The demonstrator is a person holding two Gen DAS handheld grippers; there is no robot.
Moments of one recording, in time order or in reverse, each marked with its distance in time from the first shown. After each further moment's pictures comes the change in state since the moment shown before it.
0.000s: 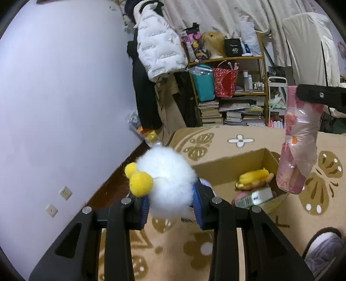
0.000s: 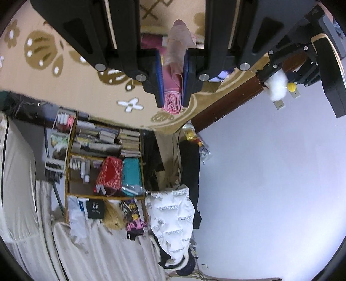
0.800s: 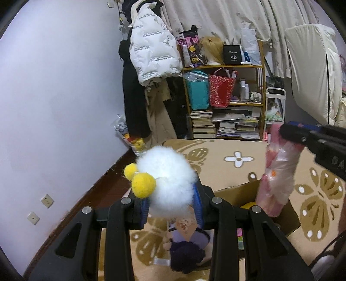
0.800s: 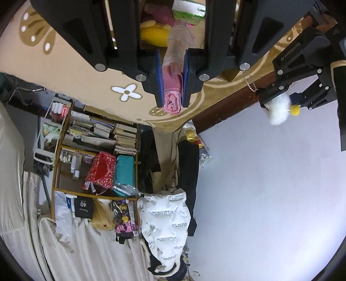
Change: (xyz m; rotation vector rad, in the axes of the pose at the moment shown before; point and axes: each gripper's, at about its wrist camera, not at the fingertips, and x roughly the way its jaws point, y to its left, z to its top) left arm 0.083 0.003 0.033 -0.059 -0.033 -0.096; right arm 0.093 -0.011 0.003 -0.045 0.023 0.026
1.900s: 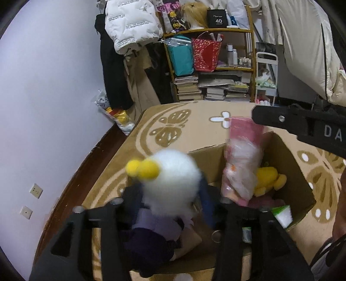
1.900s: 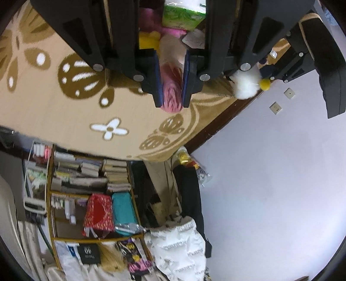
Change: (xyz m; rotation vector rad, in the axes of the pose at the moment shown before) left arm 0.067 -0.053 -0.048 0.071 0.194 -0.036; right arm 0.068 -0.037 -0.048 0.206 0.167 0.102
